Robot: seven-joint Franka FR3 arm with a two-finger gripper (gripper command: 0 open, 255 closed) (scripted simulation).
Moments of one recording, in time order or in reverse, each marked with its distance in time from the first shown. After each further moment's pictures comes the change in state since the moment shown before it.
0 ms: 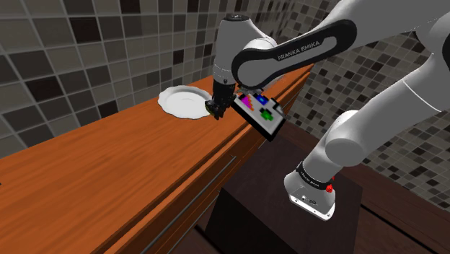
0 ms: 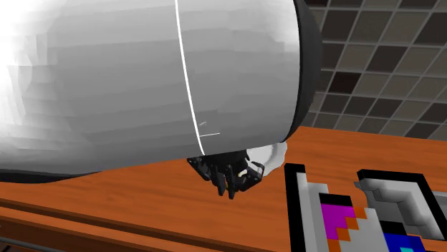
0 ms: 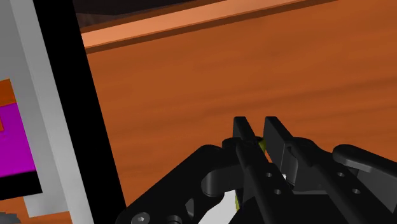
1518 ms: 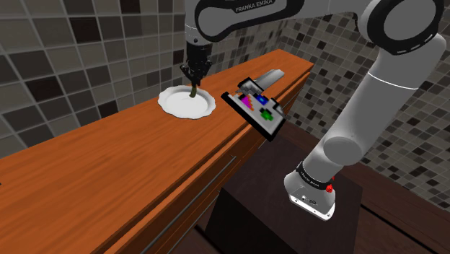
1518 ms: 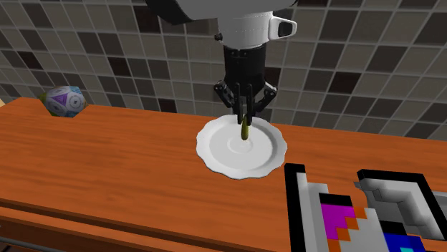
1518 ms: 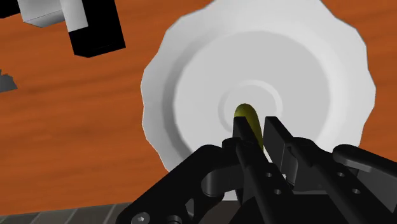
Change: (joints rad) arm -0.059 0.363 -0.036 0.564 -0.144 -0.219 -0.016
